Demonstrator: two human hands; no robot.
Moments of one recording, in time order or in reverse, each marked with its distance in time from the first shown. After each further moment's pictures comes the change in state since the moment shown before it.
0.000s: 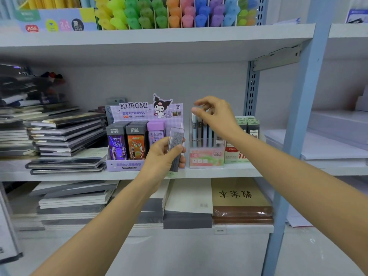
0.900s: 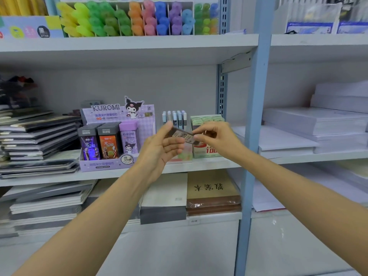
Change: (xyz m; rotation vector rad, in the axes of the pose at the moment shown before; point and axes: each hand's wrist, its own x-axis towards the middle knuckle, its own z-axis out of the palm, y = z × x) left_hand -0.004 0.032 0.068 -0.400 -0.067 -0.158; right_hand -0.080 0.033 -0.075 0.082 -0.182 -0.133
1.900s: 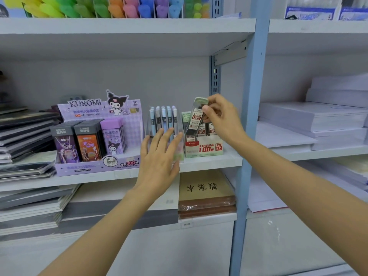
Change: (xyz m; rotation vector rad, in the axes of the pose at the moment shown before) left_hand 0.012 -0.060 -0.011 1.748 0.034 0.672; right_hand 0.028 0.019 -0.019 0.003 0.322 0.133
